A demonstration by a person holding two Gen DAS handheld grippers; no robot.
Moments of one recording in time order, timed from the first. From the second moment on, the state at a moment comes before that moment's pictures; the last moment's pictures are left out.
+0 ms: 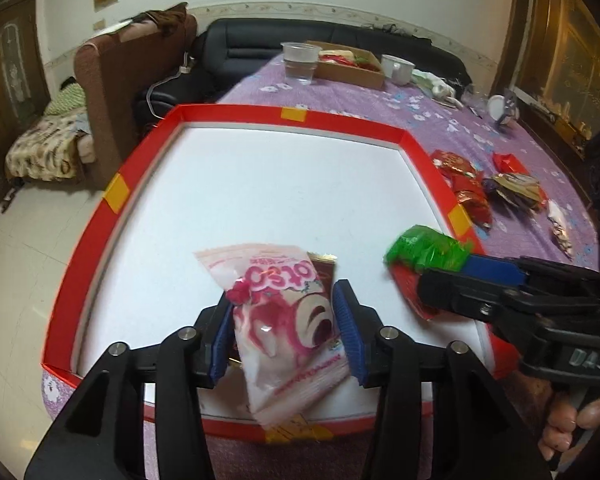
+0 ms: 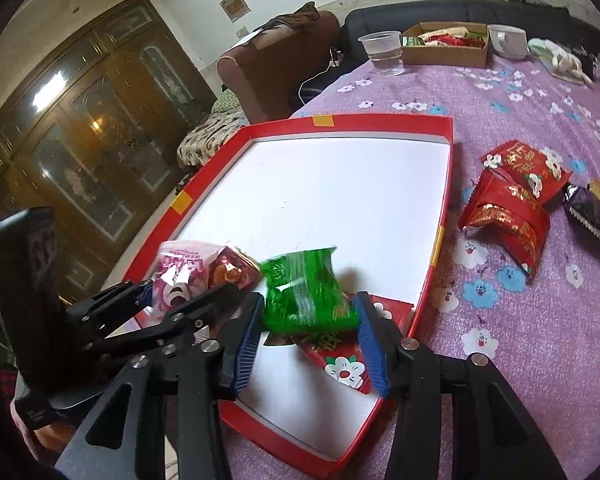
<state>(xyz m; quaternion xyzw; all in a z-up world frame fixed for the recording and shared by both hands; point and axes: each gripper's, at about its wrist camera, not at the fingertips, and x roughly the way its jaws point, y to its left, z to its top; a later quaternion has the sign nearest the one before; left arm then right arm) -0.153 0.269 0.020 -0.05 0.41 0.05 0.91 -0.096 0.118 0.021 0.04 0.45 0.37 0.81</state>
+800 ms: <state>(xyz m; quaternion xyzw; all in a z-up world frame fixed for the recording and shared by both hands) -0.160 0.265 0.006 -0.01 0.38 0.11 0.92 -0.116 0.094 0.022 0.10 0.39 0.47 0.79</state>
